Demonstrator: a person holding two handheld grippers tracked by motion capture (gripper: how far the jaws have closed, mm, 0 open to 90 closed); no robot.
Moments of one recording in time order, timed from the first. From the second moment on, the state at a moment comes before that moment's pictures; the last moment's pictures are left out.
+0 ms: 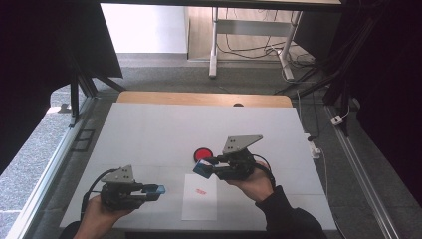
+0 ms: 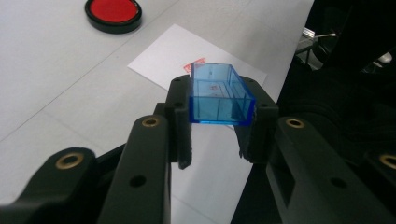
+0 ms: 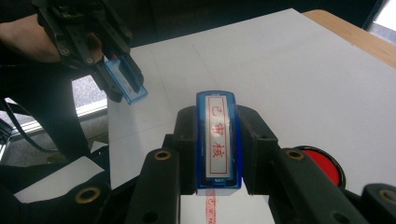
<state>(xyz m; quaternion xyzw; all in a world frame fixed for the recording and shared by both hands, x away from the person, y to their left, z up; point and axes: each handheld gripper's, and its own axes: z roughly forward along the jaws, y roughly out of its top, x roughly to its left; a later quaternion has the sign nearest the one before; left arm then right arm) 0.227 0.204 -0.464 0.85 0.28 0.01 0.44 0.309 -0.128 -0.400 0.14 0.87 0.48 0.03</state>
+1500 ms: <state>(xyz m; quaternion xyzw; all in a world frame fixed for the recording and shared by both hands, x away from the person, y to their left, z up) 0.306 0.126 -0.455 0.87 0.12 -0.08 0.47 0.303 -0.136 -0.383 0.10 0.86 0.50 0.01</state>
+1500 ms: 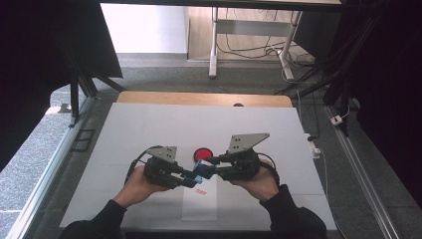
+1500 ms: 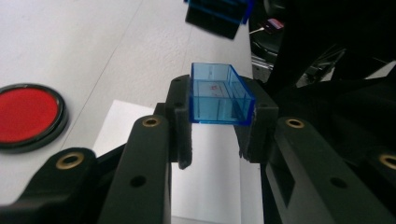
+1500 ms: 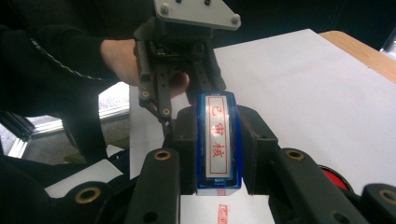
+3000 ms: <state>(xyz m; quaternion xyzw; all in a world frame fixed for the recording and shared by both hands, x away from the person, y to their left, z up) 0.307 0.125 -0.452 0.84 0.03 -0.10 0.53 0.302 -0.130 -0.388 0.08 0.84 0.53 -0.06</state>
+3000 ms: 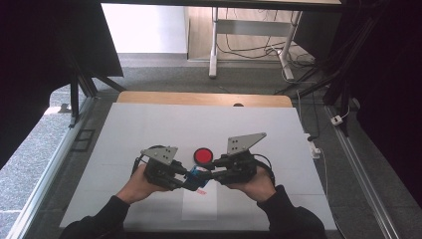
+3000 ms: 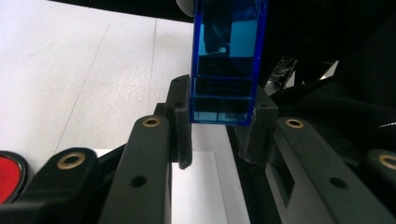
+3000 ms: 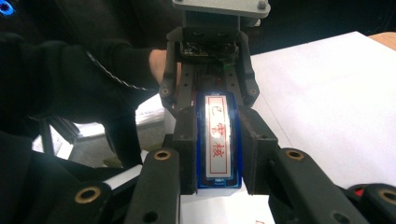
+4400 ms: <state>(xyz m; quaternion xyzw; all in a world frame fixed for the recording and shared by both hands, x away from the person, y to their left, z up) 0.284 0.150 -0.448 0.86 0.18 0.01 0.48 0.298 -0.132 -0.386 0.09 0.86 0.51 0.00</state>
